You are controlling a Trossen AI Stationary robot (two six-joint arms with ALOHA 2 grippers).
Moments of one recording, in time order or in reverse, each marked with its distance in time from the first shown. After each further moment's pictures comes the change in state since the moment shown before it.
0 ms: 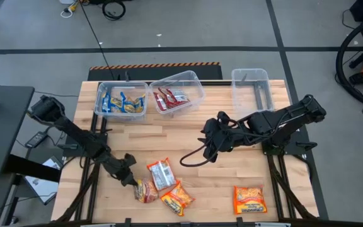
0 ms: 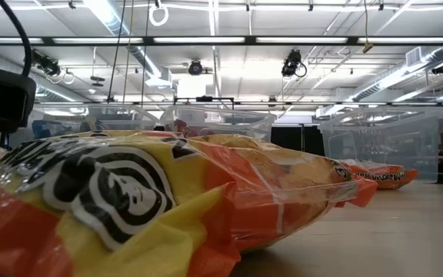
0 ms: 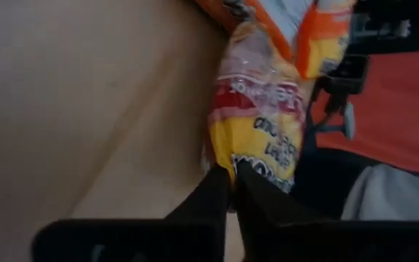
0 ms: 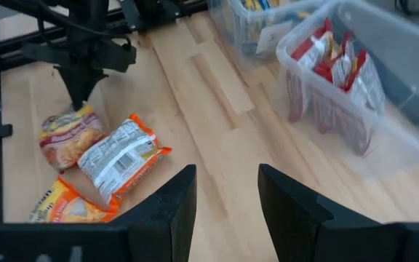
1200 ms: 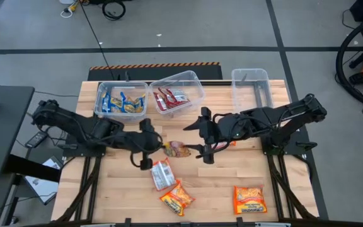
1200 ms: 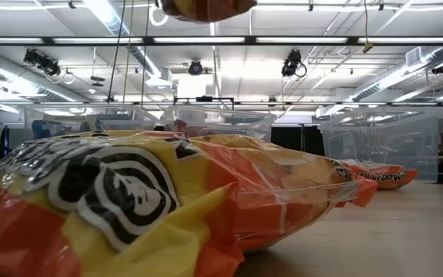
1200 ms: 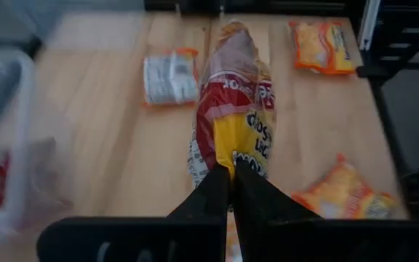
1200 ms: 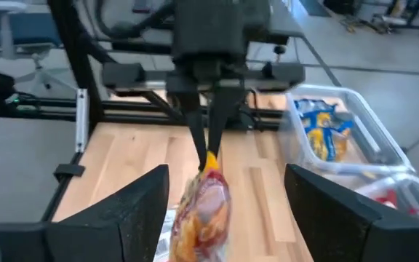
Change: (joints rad) left arm 0.334 0.079 1.149 -1.179 -0.354 1.214; right arm -0.051 -0.016 -0.008 0.455 -0.195 -0.534
